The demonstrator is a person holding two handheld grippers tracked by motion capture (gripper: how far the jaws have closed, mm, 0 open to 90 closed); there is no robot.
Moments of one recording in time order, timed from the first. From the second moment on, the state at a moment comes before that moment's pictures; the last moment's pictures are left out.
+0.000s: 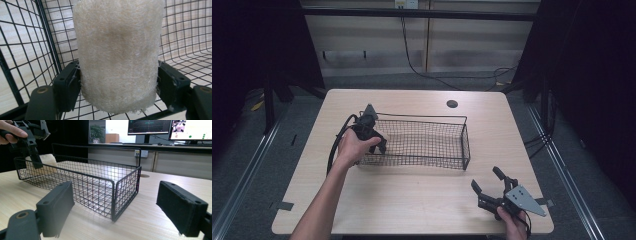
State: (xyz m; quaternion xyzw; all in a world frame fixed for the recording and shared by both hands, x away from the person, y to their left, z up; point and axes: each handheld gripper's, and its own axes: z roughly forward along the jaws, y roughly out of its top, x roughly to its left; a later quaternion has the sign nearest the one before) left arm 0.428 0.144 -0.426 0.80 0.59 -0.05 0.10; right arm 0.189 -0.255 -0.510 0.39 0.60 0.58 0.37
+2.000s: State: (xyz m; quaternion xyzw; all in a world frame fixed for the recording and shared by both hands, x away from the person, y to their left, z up) left arm 0.414 0.176 -0.404 0.81 0.54 -0.08 0.23; right arm 0.189 -0.256 -0.510 0.39 0.60 0.58 0.38
